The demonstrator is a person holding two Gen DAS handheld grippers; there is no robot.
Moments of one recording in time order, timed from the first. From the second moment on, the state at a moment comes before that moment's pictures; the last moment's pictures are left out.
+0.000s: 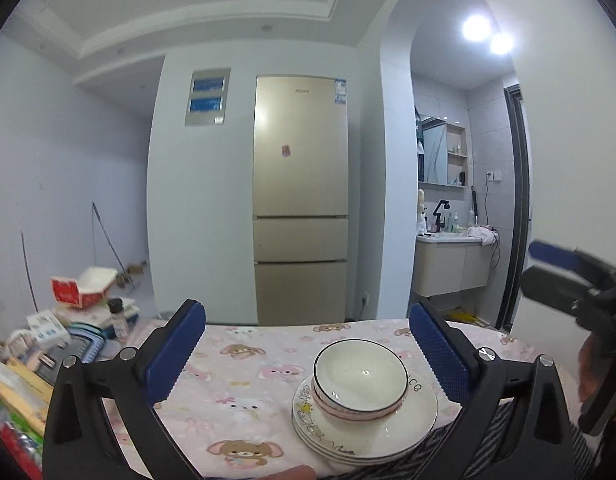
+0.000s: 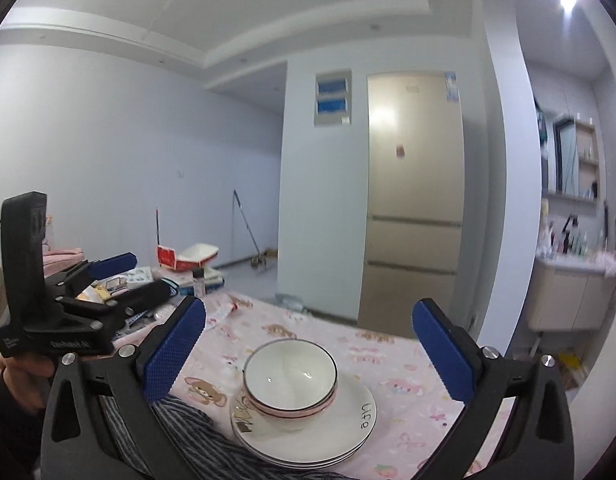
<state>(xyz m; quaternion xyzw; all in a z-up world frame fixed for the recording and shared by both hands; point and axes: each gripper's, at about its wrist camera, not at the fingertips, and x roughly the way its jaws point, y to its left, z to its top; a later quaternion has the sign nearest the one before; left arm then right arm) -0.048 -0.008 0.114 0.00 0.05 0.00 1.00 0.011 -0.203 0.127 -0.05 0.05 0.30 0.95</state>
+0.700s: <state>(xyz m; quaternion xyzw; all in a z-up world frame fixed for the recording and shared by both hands) -0.064 -0.017 0.048 0.02 0.10 0.02 0.99 -0.027 -0.202 0.054 -0.08 0.06 0.30 0.95</state>
